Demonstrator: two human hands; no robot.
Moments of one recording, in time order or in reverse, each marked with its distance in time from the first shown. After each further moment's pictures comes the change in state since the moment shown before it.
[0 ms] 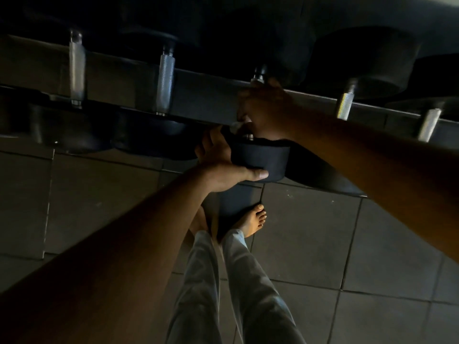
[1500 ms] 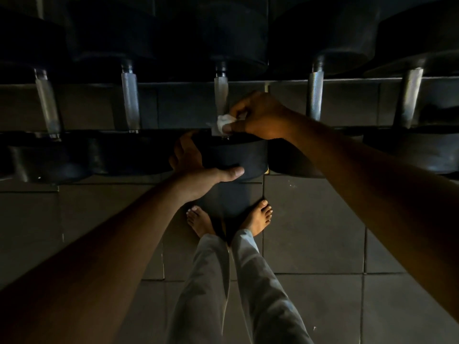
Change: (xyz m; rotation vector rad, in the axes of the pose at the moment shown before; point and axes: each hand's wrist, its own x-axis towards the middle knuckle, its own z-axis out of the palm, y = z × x) left_hand -0.002 0.000 0.004 -0.058 0.089 -0.013; right_hand -0.031 0.039 0.049 0.860 0.038 0.297
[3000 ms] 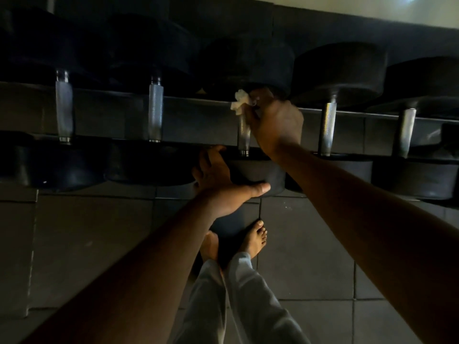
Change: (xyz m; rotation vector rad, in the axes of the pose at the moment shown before) left_hand 0.006 -0.017 0.009 -0.007 0.025 0.109; right_hand 0.012 -0.043 0.029 -0.568 0.759 0.056
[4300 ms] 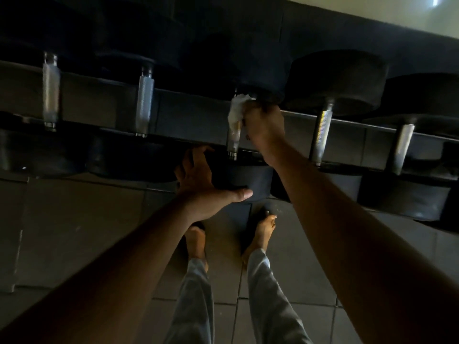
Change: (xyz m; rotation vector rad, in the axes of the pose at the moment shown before) left_hand -0.001 0.003 0.001 0.011 0.016 -0.029; right_hand 0.010 -0.003 -0.009 1.037 -0.306 0.576
